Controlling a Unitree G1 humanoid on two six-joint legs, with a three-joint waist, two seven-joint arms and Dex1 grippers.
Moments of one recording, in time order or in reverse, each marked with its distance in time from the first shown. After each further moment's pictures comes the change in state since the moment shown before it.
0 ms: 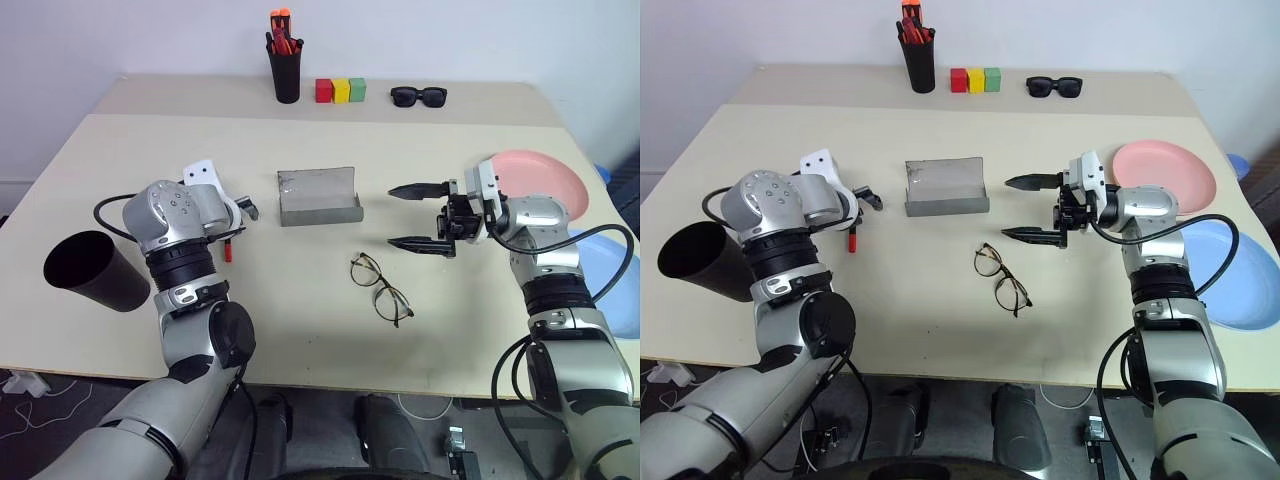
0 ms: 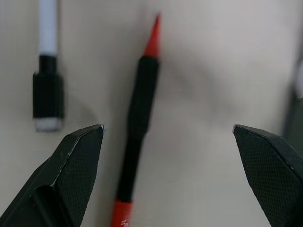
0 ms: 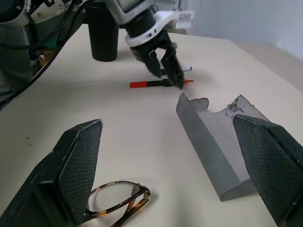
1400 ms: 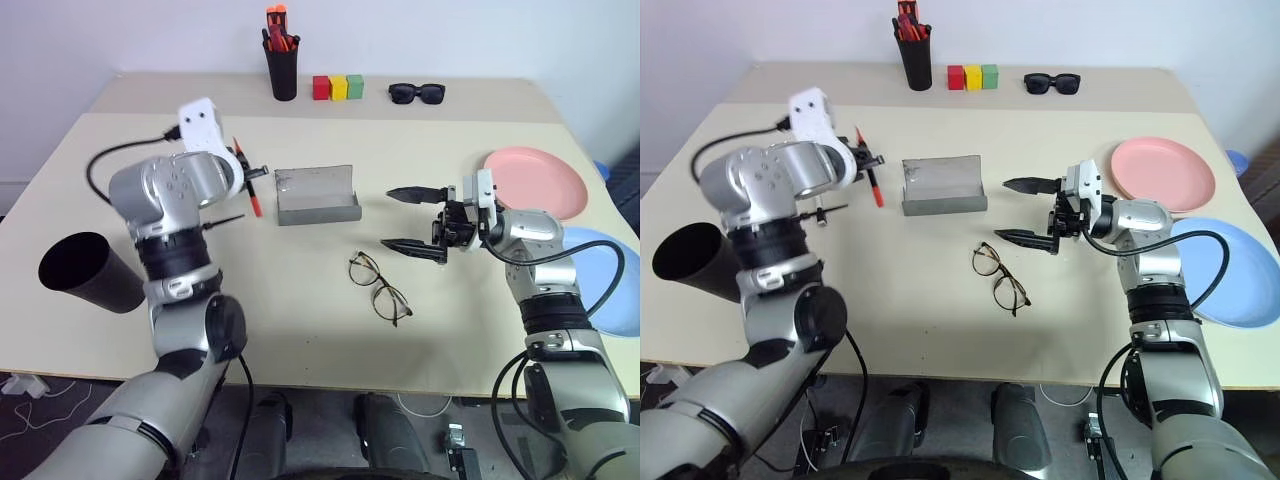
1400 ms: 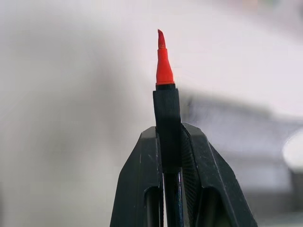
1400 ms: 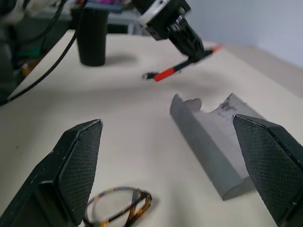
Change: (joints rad) left arm 0.049 0.082 -0.240 -0.254 -0.035 -0.214 -0.306; right arm 0.130 0.045 -0.035 -0.201 0.051 0.079 -0.140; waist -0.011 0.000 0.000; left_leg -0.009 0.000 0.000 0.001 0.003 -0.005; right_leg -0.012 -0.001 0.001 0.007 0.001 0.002
